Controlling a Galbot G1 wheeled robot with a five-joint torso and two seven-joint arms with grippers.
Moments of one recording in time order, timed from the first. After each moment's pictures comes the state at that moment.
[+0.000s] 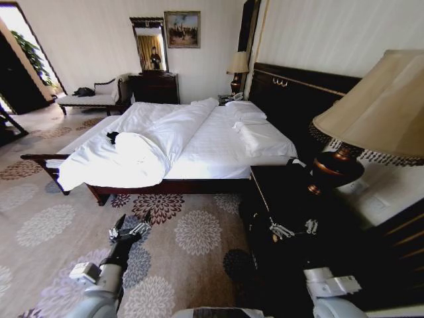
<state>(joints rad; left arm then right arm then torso) 1.87 -1.43 -0.70 -2.48 -0.48 0.14 -0.05 -1.89 1.34 0.77 2.31 0.27 0.26 -0.11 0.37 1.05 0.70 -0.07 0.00</state>
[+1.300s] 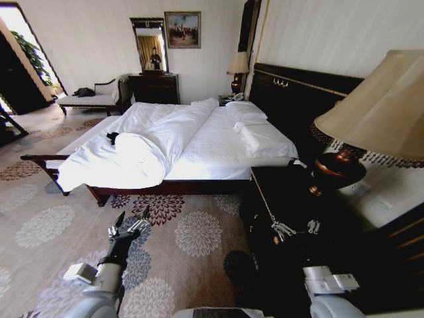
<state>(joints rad) 1.87 -1.44 -0.69 -2.50 -0.55 0.14 -0.07 -1.87 1.35 0.76 2.29 0.28 0.26 -0.06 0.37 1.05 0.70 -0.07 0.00</state>
